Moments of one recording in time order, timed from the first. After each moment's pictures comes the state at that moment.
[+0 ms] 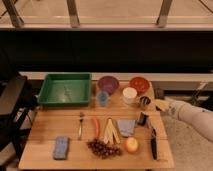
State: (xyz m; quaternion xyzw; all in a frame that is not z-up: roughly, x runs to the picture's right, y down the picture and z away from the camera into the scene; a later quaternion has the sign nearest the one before) arm 0.324 0.071 0.745 -0.02 -0.19 0.72 0.67
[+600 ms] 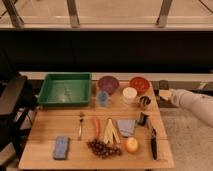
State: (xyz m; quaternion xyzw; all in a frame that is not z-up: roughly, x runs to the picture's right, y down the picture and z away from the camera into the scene) arm 0.344 0.012 0.765 0.00 -0.16 0.71 0.69
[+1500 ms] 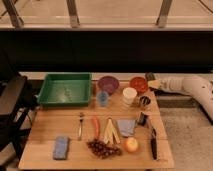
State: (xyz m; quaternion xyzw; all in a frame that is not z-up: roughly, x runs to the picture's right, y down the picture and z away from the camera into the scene) arm 0.302 -0.035 0.840 -0.10 -0.20 0.64 0.73
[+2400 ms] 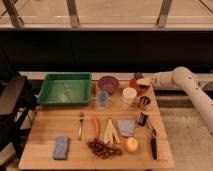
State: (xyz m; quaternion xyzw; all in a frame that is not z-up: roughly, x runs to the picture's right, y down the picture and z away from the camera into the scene) arm 0.267 -0.048 0.877 -0.15 -0.21 0.62 0.74
